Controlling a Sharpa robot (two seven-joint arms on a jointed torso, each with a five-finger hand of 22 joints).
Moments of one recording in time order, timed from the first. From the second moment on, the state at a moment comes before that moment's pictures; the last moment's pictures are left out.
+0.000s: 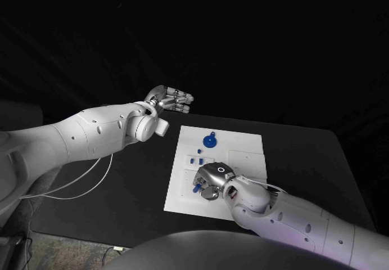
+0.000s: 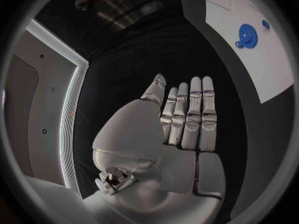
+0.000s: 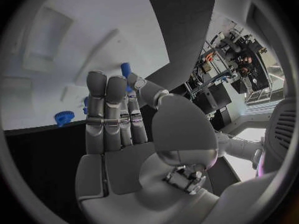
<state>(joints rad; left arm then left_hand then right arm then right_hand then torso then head) 1.15 -0.68 -0.08 1.10 -0.23 -0.27 0.30 1.40 0.05 -0.01 -0.01 0.06 1.07 0.12 0.07 0.07 1.19 0.11 0.07 0.06 1.24 0.09 0.07 0.11 0.06 1.13 0.07 0.11 0.10 0.75 -0.42 0.02 1.37 -1.91 -0.27 -0.23 1.22 -0.07 0.67 -0.28 0.05 1.24 0.08 0.06 0.07 1.34 0.04 0.06 0.06 1.45 -0.06 0.76 0.67 0.10 1.47 -0.09 0.41 1.18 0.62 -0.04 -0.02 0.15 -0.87</state>
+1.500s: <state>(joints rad) 1.15 -0.68 -0.08 1.09 -0.23 -0.26 0.30 1.40 0.05 -0.01 -0.01 0.06 1.07 0.12 0.07 0.07 1.19 0.11 0.07 0.06 1.24 0.09 0.07 0.11 0.06 1.13 0.07 0.11 0.10 0.75 -0.39 0.01 1.35 -1.93 -0.25 -0.27 1.19 -0.10 0.56 -0.25 0.13 1.19 0.09 0.06 0.07 1.32 0.03 0.06 0.07 1.45 -0.06 0.76 0.67 0.10 1.47 -0.09 0.37 1.16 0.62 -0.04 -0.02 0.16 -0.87</state>
